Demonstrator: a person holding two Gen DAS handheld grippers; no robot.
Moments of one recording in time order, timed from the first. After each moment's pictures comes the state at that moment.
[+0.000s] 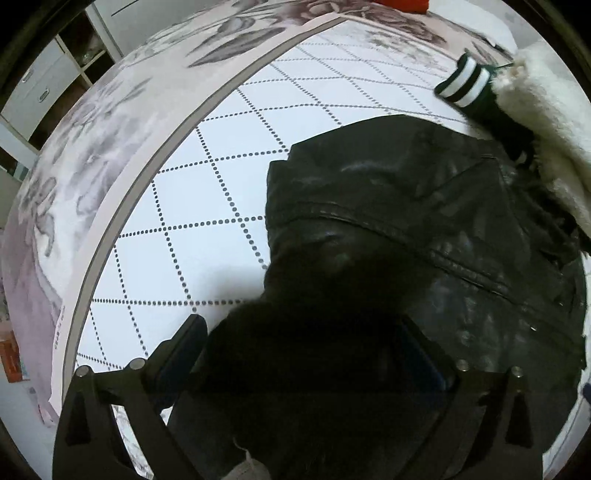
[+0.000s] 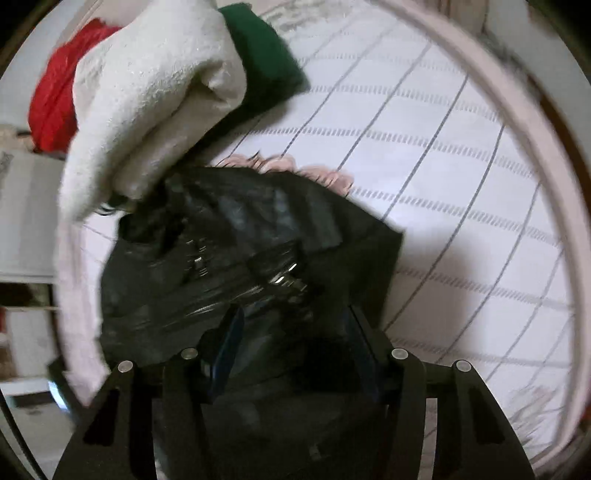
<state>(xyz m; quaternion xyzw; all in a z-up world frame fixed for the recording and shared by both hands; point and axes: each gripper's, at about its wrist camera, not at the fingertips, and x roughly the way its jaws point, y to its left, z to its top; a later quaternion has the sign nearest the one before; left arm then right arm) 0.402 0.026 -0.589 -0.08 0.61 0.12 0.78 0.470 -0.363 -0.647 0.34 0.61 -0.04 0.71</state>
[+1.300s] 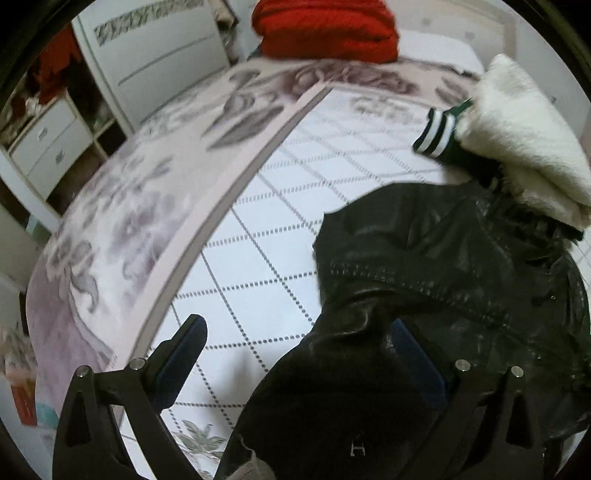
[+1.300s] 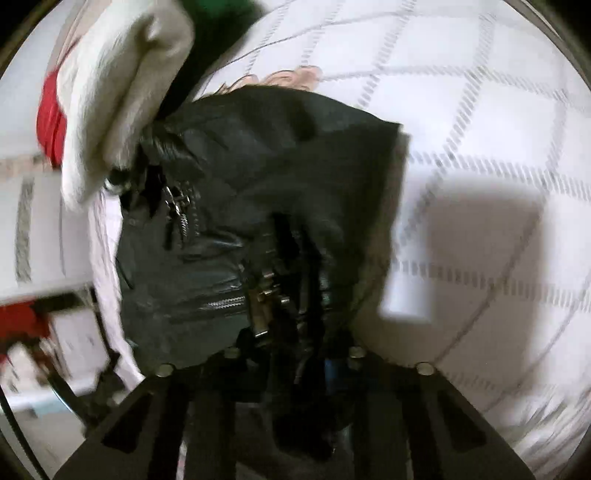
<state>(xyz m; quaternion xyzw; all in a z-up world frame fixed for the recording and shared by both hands) 0.372 0.031 -0.538 0.00 0.49 0.11 0.86 0.414 -0.352 -0.699 0.45 0.60 -0.03 0.66</state>
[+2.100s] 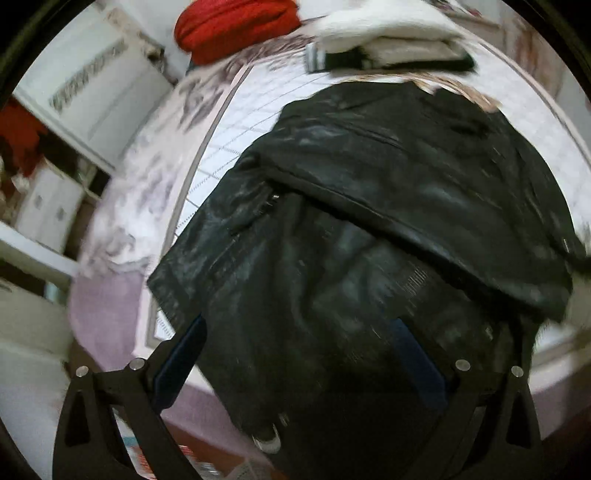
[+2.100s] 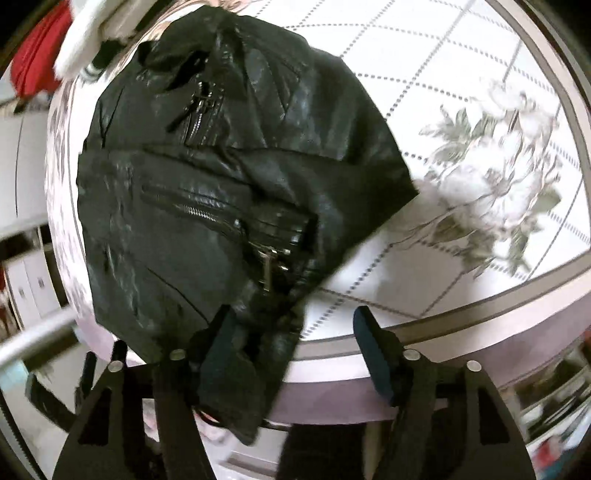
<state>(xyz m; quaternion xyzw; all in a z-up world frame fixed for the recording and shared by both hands) 0.147 -0.092 -0.528 0.19 0.54 0.06 0.82 0.285 -0.272 -0.651 0.29 0.73 -0.02 0.62</state>
